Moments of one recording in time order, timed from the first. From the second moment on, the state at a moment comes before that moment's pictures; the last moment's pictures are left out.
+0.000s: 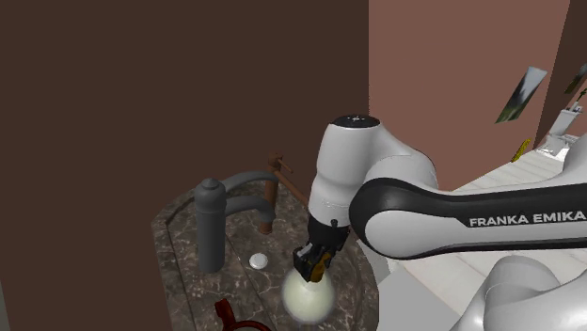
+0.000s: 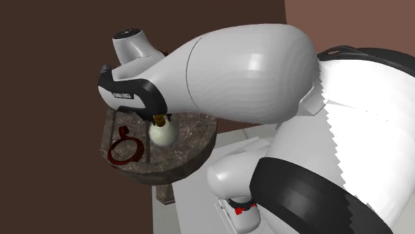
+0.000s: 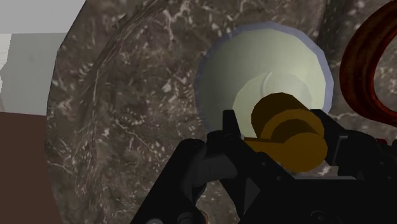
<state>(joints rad) 0.16 -0.56 0.45 -2.59 0.23 2.03 0.43</state>
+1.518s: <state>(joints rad) 0.14 -0.62 0.38 -2.32 0.19 1.71 0.42</state>
